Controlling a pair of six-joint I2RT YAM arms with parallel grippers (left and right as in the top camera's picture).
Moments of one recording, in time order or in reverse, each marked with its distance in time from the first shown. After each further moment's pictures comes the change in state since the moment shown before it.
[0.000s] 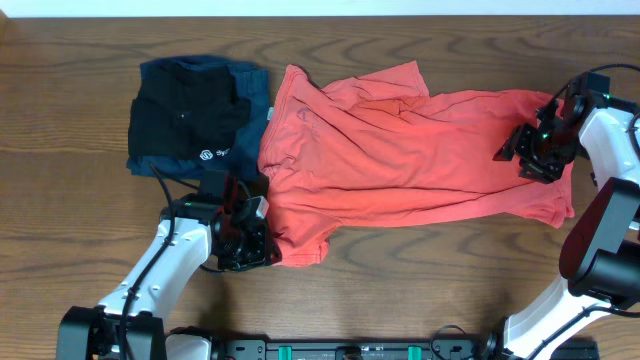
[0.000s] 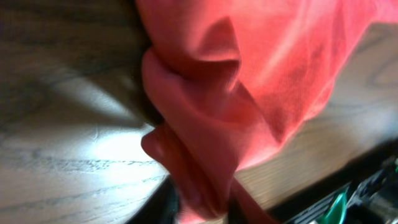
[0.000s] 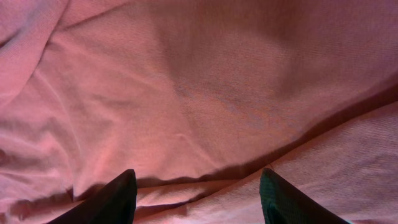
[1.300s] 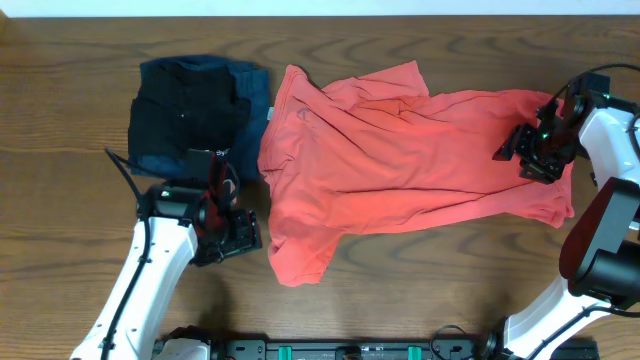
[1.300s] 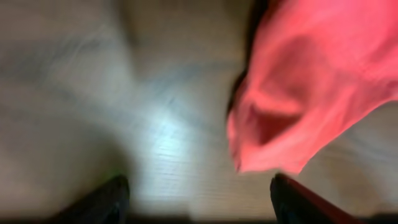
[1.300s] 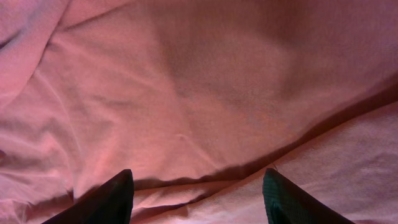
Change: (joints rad) left arm 0.008 -0.124 0.203 -0.280 -0.319 -0.168; right arm 0.000 0.000 0.000 0.002 0.000 0.000
